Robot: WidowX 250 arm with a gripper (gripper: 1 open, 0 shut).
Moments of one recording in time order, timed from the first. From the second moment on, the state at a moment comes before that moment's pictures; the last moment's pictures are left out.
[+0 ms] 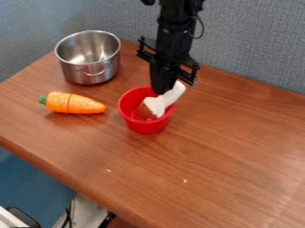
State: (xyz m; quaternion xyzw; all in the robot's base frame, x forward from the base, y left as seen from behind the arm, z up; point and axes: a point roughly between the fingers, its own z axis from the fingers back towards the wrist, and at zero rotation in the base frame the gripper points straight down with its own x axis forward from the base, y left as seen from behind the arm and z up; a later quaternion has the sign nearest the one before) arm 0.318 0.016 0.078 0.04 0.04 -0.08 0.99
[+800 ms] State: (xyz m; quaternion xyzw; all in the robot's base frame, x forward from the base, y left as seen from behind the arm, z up) arm 0.318 0.014 0.077 0.03 0.05 -0.08 0.99
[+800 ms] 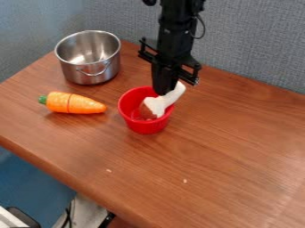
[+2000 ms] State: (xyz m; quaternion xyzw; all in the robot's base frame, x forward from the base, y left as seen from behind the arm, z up) arm 0.320 0.016 0.074 0.03 0.05 -0.08 1.00
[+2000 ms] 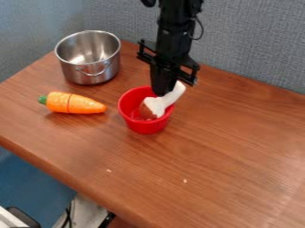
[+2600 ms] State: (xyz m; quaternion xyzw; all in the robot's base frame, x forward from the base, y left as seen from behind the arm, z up) arm 0.323 0.018 0.084 0.01 0.05 -0.07 1.00
